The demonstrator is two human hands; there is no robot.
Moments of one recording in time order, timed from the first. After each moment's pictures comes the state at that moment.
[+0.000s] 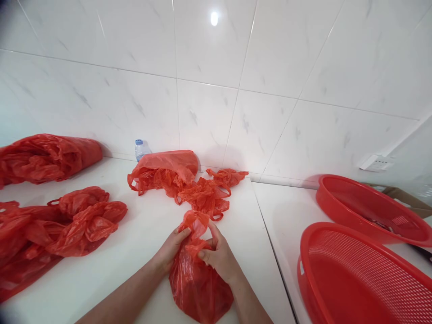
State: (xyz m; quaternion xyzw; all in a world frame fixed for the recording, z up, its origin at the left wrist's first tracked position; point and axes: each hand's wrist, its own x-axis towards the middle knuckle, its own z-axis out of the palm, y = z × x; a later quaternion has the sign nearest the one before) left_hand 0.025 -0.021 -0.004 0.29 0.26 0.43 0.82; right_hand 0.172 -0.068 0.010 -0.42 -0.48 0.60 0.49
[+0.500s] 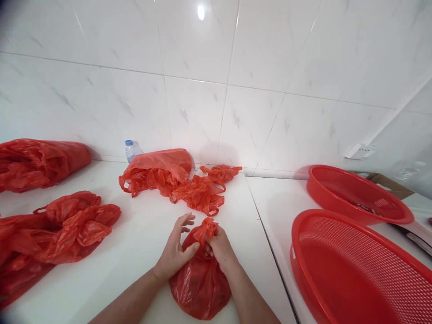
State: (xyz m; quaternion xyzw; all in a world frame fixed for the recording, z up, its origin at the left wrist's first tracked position) left_hand 0.025 -0.033 -0.010 0.68 0.31 0.49 0.45; right_hand 0.173 -0.053 -0.015 -0.52 -0.39 0.56 0.51
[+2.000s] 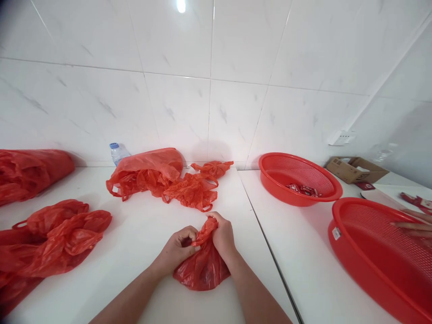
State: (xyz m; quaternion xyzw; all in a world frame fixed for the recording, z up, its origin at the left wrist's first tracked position) left_hand 0.029 -0.029 -0.016 0.67 0.25 0.33 0.62; right_hand 0.197 -0.056 -0.015 -0.62 -0.50 0.30 0.53
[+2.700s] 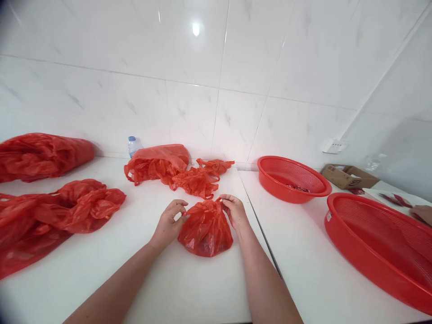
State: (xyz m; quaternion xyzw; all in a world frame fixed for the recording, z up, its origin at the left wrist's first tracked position) left_hand 0.006 -0.039 -0.013 0.75 0.31 0.49 0.31; right_hand 0.243 -0.054 -0.012 -0.52 -0.41 0.40 0.64
